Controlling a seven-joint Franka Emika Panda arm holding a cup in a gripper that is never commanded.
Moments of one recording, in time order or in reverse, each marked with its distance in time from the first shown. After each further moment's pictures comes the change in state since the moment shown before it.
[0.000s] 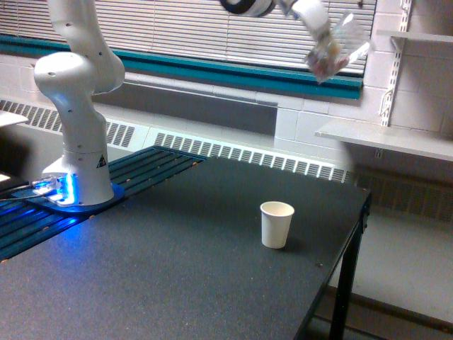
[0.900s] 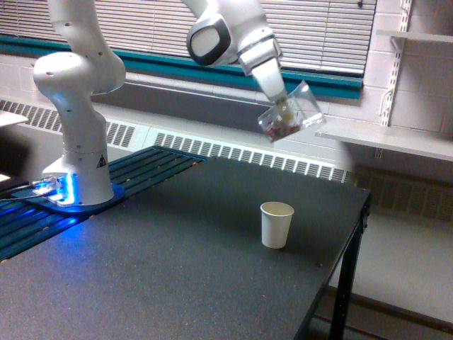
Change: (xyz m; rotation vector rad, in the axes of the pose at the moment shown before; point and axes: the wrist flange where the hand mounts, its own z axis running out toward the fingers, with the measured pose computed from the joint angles) arm -0.080 0.098 0.055 -0.123 -0.079 -0.091
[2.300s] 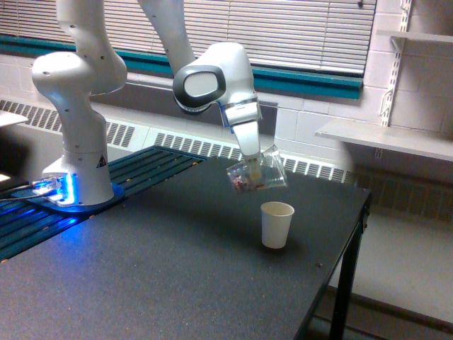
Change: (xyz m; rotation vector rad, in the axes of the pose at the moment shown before) arm -0.093 0.036 0.082 -0.153 -0.149 -0.140
